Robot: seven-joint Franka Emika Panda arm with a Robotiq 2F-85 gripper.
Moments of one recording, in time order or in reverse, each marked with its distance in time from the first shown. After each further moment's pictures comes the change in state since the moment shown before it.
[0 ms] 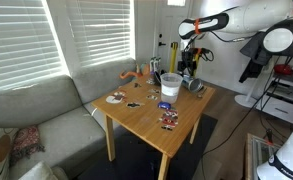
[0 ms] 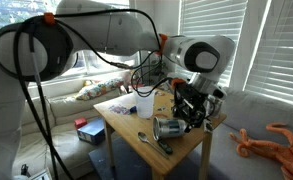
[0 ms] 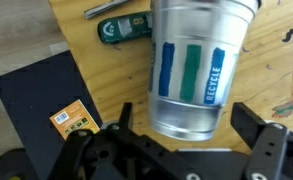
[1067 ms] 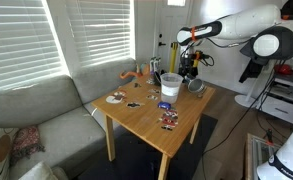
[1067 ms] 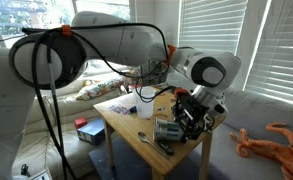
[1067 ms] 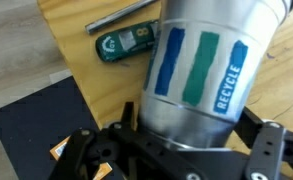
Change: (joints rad) arm -0.036 0.086 0.003 0.029 0.024 -0.075 0.036
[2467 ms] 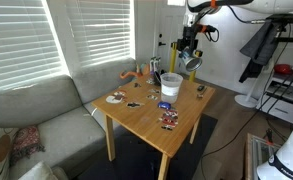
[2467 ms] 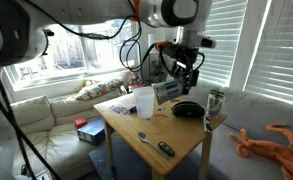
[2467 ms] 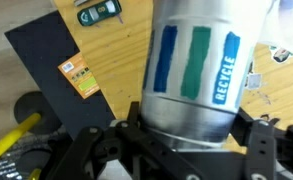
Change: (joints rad) arm 0.124 -0.316 0.014 -0.014 -0.094 0.135 0.091
